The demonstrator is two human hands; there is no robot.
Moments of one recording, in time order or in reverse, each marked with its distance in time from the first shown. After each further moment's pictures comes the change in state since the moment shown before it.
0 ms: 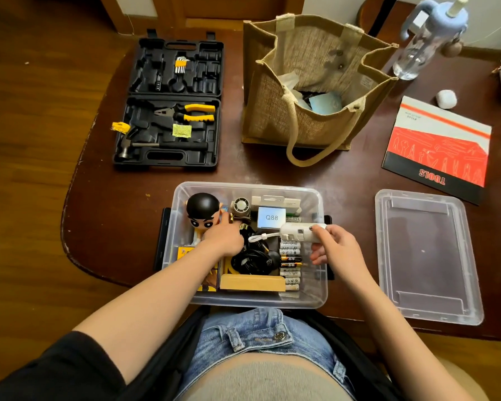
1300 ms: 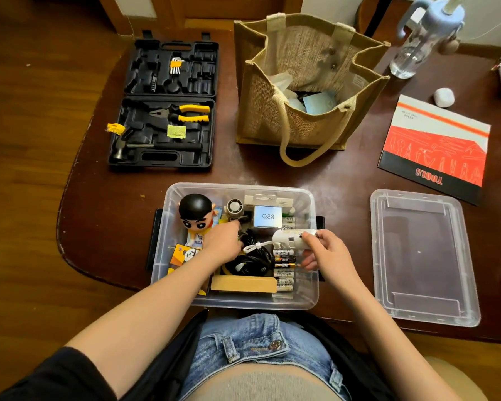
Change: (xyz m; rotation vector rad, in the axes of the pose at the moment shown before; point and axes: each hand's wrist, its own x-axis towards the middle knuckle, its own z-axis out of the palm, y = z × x) left_hand -0.010 0.017 0.009 -0.050 0.249 0.035; right_hand 0.001 0.014 -0.003 -0.073 -0.045 -0.008
